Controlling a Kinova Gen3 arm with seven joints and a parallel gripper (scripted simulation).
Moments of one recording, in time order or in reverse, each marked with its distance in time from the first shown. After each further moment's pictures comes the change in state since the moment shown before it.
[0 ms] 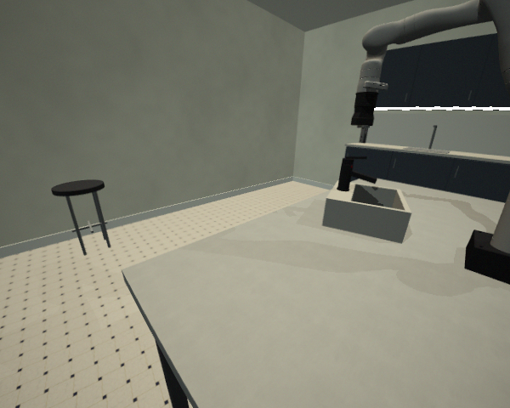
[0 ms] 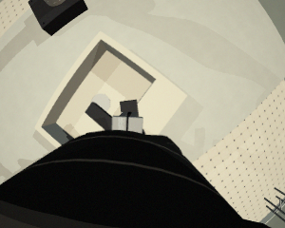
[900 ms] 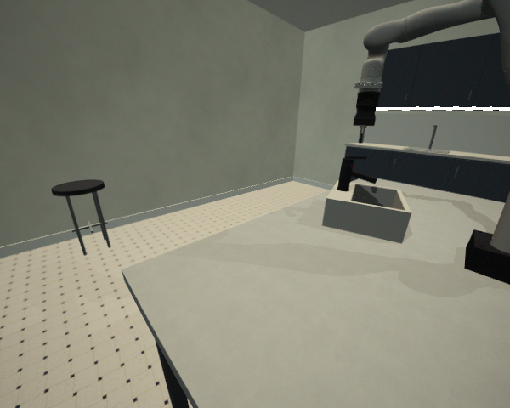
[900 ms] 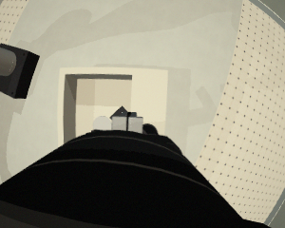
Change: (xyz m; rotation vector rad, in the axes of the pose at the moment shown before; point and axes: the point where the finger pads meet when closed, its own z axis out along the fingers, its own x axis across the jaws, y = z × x) arm 0.011 -0.005 0.000 0.001 -0.011 0.601
